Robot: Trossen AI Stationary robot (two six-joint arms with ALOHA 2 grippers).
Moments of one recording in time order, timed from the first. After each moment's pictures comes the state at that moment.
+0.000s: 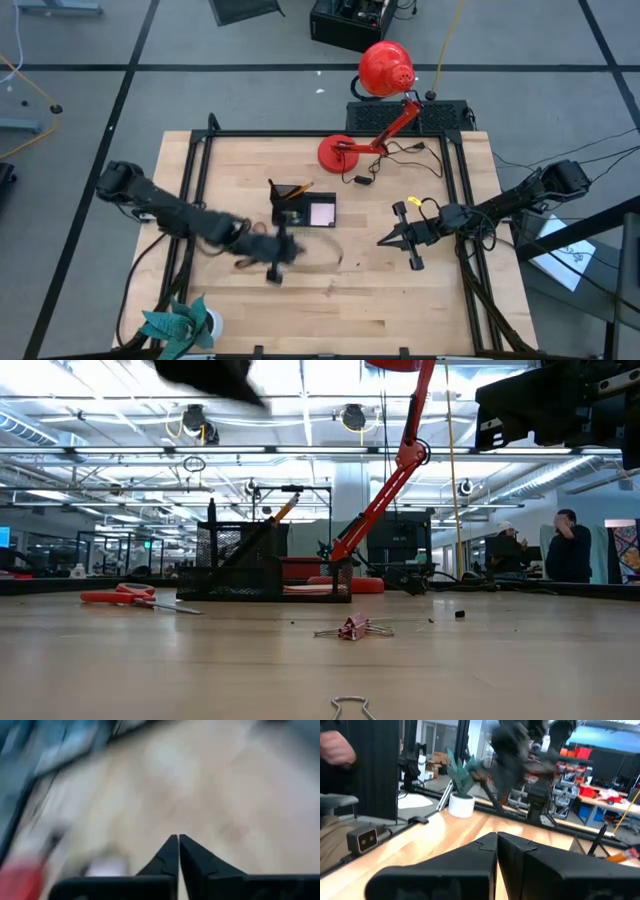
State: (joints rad) left arm -0.41 1.45 0.98 -0.18 -0.33 0.13; right arm 0.26 1.06 0.13 0.96 -0.03 -0.16
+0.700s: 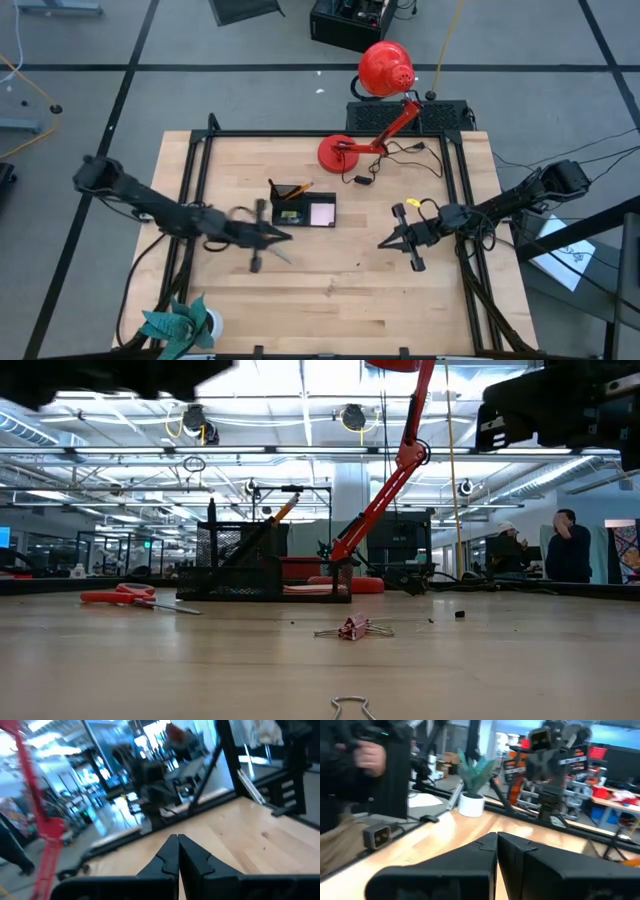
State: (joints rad) left arm -0.35 1.13 0.39 0.76 -0.25 0.39; right arm 0.26 1.06 0.13 0.95 -0.08 -0.16
